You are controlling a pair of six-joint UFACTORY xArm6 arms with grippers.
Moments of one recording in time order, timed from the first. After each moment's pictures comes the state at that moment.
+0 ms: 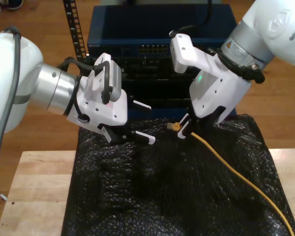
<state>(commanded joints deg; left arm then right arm) 1.4 -20.2 -45.5 -61.5 81.2 -255.4 14.2 -13.8 -62.5 31.0 80.1 -81.4</state>
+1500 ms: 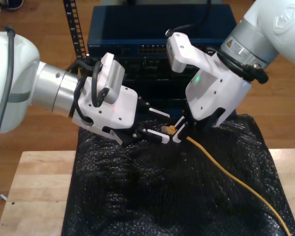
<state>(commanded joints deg) 1.5 -20.2 -45.4 -66.0 88.3 -251.4 14.6 -16.7 -61.4 33.7 82.0 -81.4</state>
